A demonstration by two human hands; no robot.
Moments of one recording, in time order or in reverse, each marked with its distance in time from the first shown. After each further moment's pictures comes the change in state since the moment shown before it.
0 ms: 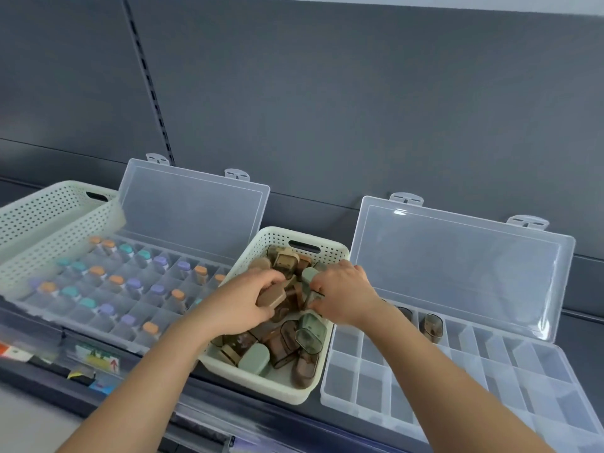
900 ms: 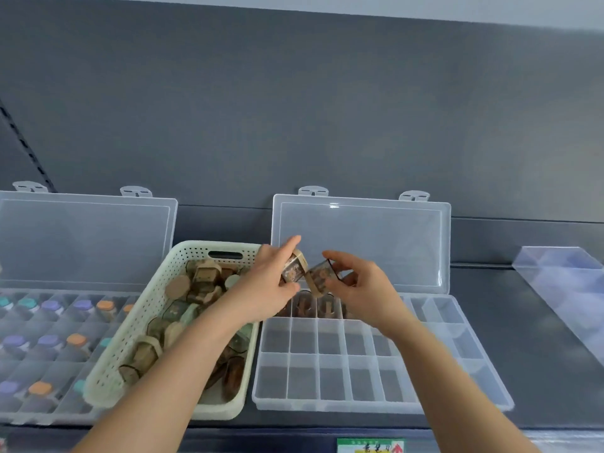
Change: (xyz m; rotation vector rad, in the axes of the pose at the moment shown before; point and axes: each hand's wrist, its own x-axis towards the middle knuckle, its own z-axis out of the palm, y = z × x) left_hand 0.053 0.119 0.045 -0.175 -0.065 0.229; right_hand -0.095 0.098 0.005 0.896 0.444 0.340
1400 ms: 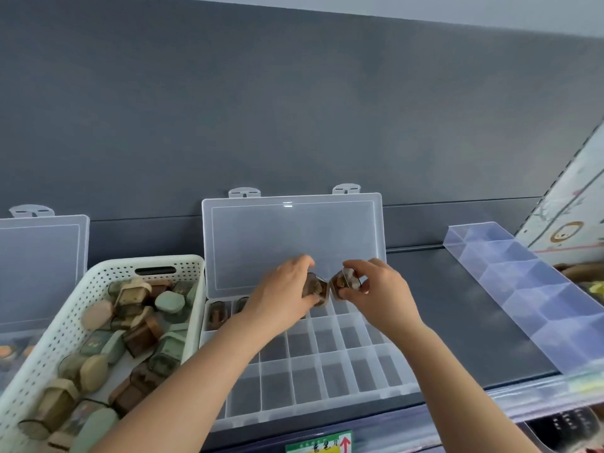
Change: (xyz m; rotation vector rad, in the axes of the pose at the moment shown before) left_hand 0.044 0.064 0.081 0.291 0.057 0.296; right_hand -0.032 0.063 -0.073 -0.443 0.280 0.118
